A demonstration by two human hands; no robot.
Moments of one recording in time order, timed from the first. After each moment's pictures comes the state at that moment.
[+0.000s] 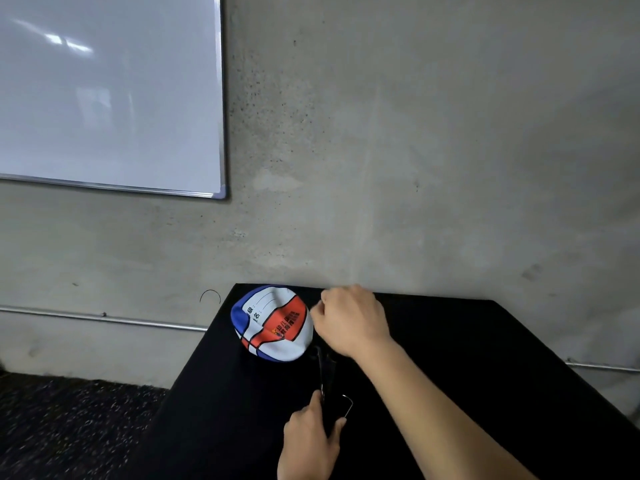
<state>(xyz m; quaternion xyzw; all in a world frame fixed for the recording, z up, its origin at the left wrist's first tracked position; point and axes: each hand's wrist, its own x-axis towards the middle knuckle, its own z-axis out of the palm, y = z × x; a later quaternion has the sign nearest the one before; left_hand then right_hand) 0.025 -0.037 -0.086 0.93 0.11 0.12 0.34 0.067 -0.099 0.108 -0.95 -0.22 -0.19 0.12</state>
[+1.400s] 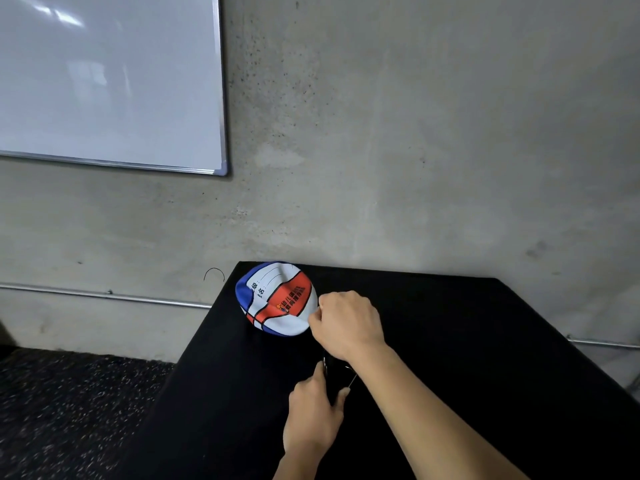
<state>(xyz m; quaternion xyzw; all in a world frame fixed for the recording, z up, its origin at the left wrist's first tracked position) 0.018 -0.037 -0.089 0.90 0.10 0.16 0.39 0.067 -0.093 0.055 -0.95 -0.22 -0.15 0.13</state>
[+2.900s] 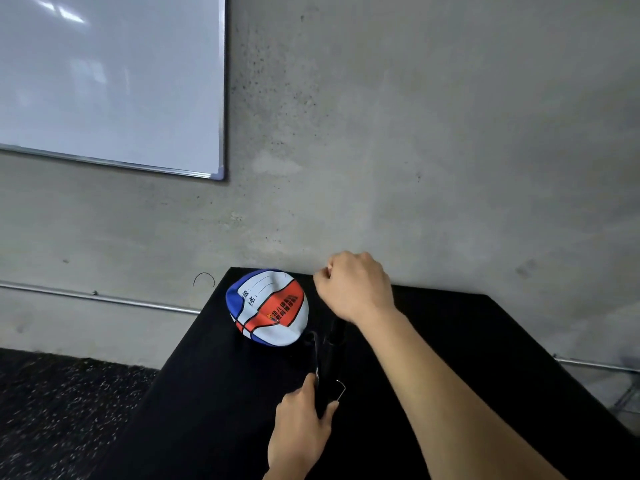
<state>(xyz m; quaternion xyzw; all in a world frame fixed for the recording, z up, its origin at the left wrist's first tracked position) 0.023 -0.036 -0.094 0.89 0.09 0.19 0.40 0.076 -0.099 0.126 -0.94 -0.20 -0.21 0.16</state>
